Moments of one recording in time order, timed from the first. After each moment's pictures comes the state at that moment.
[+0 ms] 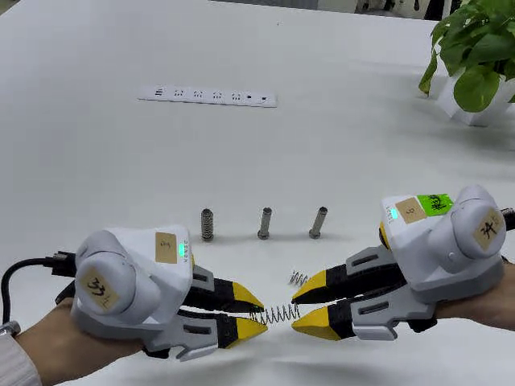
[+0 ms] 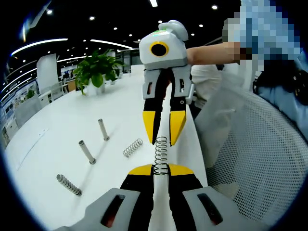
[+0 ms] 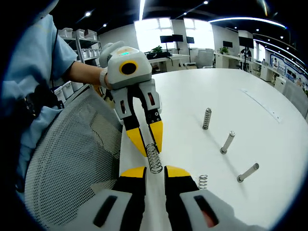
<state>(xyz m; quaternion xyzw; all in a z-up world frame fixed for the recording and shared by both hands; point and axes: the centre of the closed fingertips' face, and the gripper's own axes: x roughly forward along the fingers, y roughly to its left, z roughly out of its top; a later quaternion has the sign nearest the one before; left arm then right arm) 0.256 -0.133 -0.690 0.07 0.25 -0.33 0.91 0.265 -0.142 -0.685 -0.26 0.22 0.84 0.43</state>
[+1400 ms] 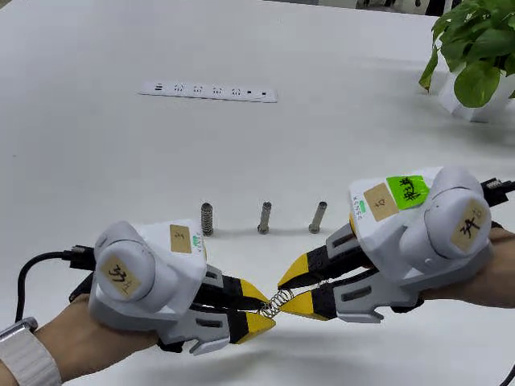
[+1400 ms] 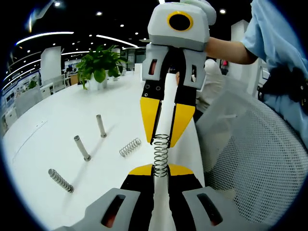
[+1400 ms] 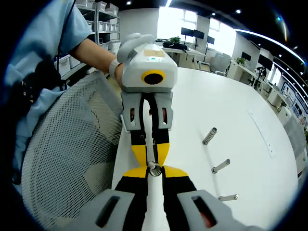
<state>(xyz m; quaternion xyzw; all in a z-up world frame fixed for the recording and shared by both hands) 0.262 -0.135 -0.701 0.04 0.26 -0.32 0.91 0.252 -0.133 -0.666 -0.37 0.14 0.83 0.38</state>
